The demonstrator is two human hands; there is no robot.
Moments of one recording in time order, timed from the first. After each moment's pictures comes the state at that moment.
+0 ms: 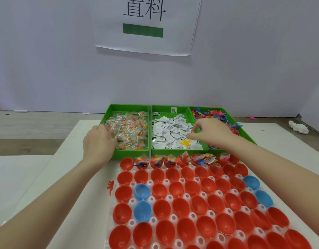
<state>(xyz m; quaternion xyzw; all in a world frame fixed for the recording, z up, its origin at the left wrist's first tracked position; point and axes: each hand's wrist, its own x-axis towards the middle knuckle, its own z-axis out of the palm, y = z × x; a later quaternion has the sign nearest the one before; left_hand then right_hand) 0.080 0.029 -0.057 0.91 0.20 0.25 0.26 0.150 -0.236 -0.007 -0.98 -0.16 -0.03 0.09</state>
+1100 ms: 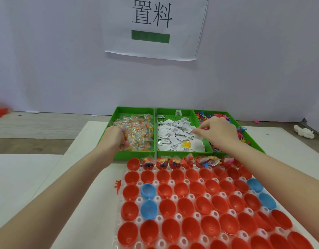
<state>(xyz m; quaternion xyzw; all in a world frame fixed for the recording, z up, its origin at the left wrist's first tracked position) 0.065 0.002 -0.007 0.62 0.30 0.07 0.72 0.142 -0.235 -0.007 -0.96 -0.14 -0.16 0.17</state>
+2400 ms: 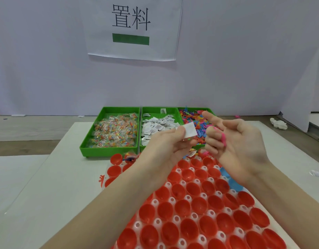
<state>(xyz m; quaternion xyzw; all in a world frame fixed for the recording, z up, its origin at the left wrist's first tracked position) -0.007 -0.138 0.029 0.52 0.02 -0.06 0.85 0.015 -0.272 0.037 -0.50 -0.04 0.12 0.86</state>
